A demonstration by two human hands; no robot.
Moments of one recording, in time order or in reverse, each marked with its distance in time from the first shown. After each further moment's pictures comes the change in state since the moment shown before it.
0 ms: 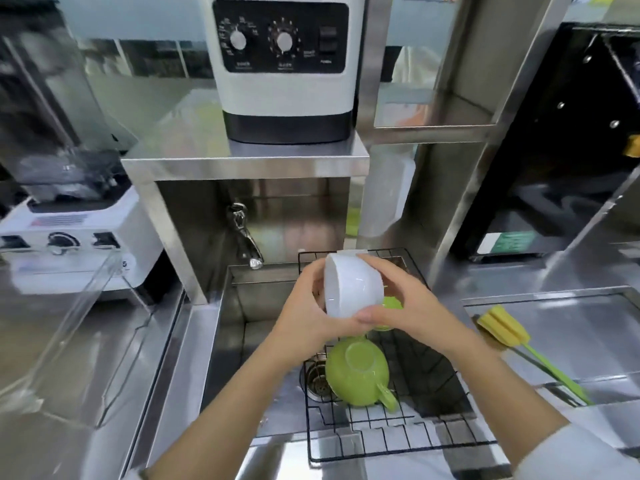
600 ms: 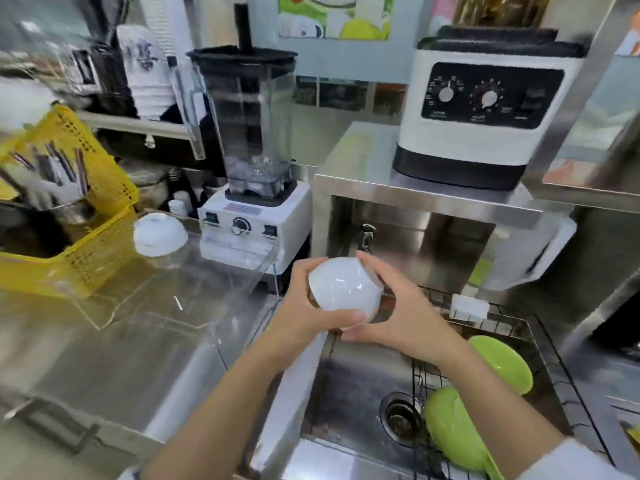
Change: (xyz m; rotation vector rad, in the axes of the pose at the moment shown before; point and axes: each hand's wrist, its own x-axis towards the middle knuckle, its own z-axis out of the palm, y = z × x) left_hand -0.078 0.028 -0.137 -0.148 0.363 0.020; right_hand 0.060 -0.090 0.124 -0.096 -0.210 -0.265
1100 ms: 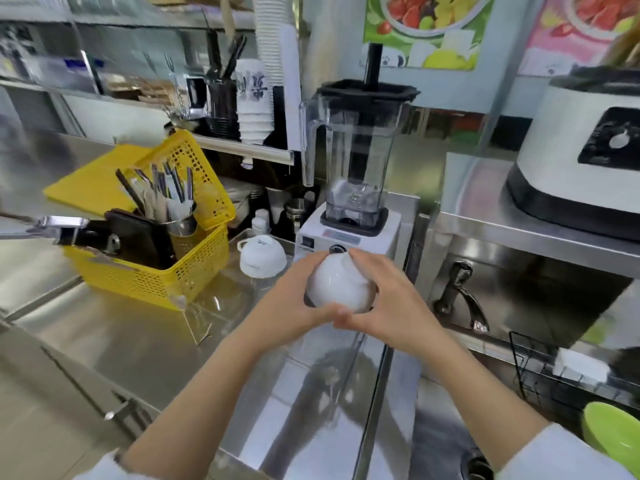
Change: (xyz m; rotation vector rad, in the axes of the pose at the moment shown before) left_hand 0.006 0.042 -0.179 0.653 0.037 0.172; right_hand 0.110 -0.076 0.119 -0.257 -0.008 -0.166
